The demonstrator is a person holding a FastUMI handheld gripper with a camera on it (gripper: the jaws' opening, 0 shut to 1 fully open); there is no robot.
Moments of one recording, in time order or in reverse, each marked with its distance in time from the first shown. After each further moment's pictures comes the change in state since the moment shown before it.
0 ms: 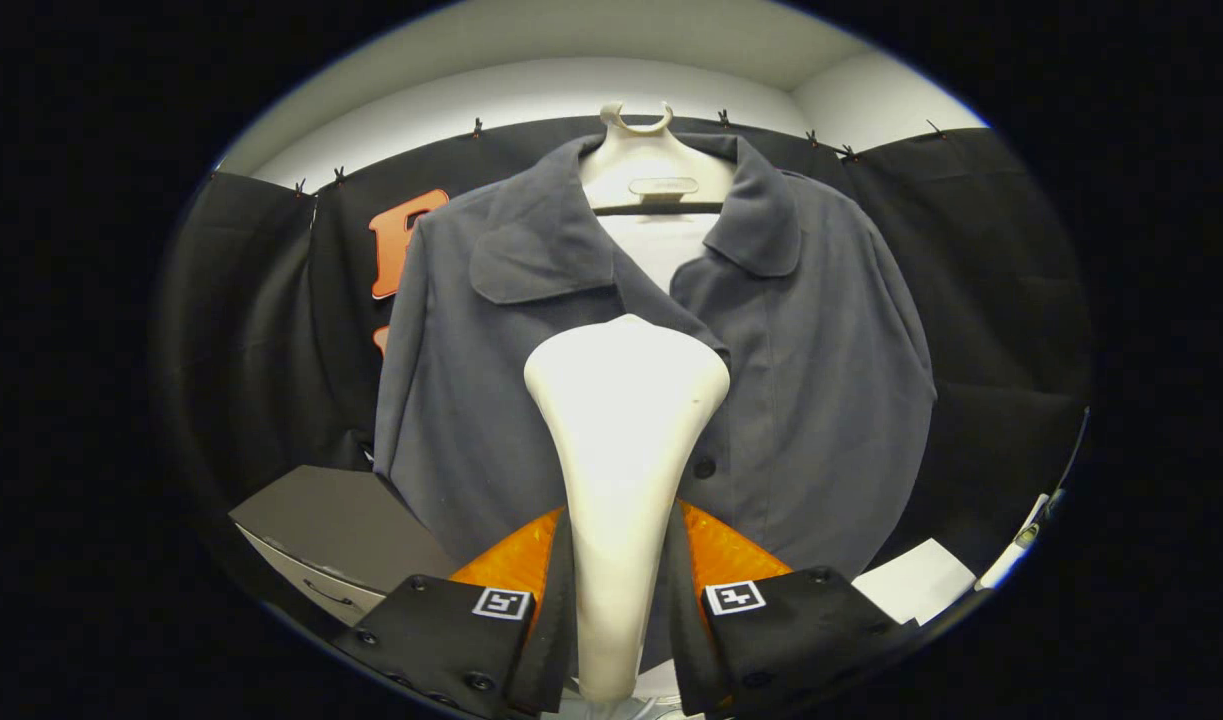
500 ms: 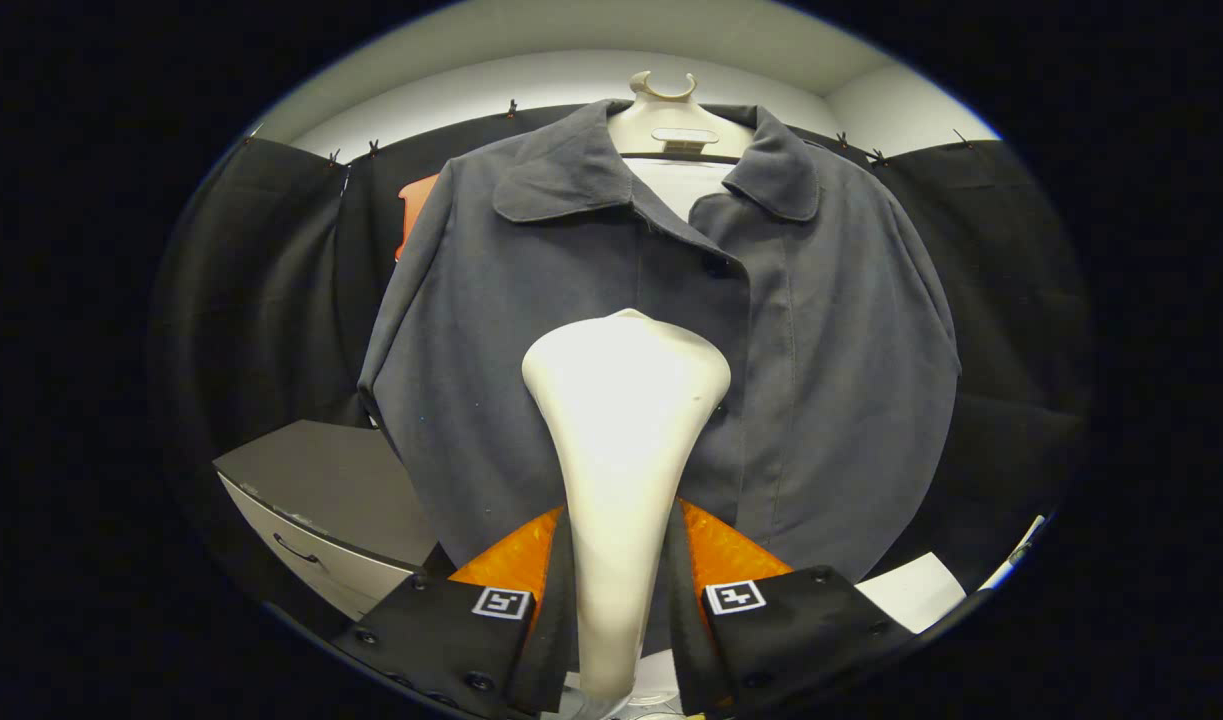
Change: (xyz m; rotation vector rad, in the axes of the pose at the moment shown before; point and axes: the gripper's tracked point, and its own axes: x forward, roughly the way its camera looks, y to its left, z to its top) arm -0.001 -0.001 -0.046 -0.087 0.012 0.056
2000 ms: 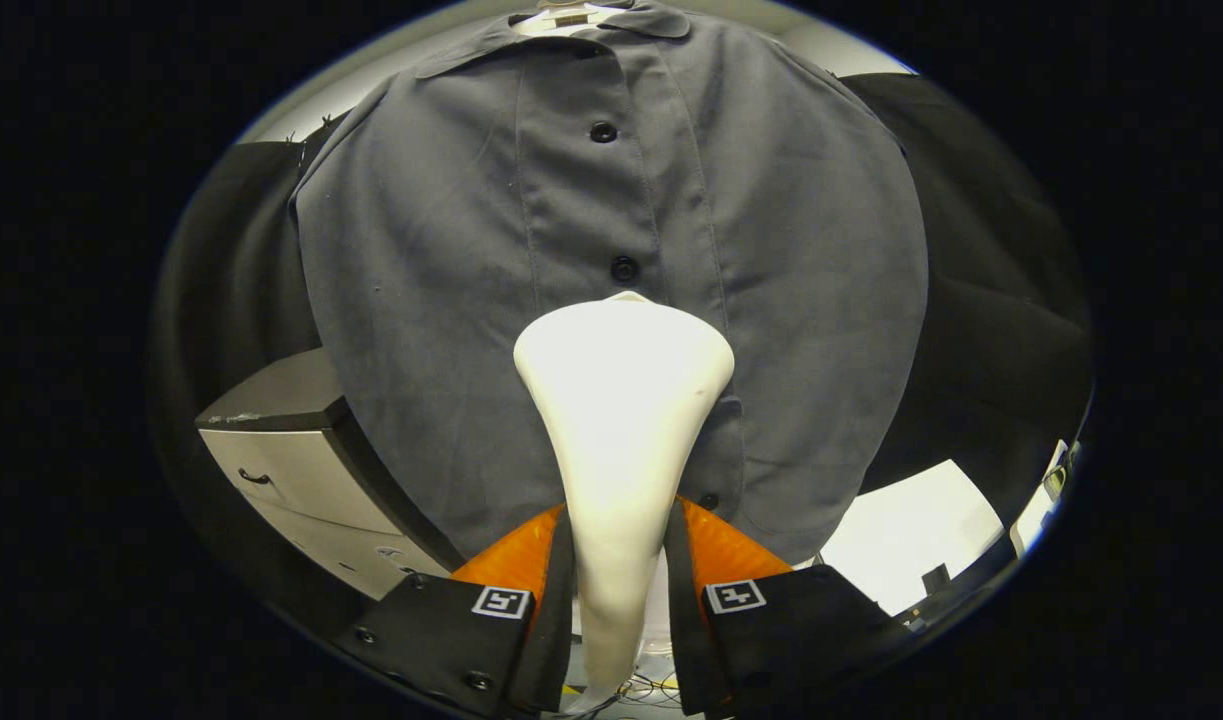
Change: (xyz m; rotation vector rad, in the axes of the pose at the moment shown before) arm -0.005 -0.055 -0.169 0.109 0.225 -0.051
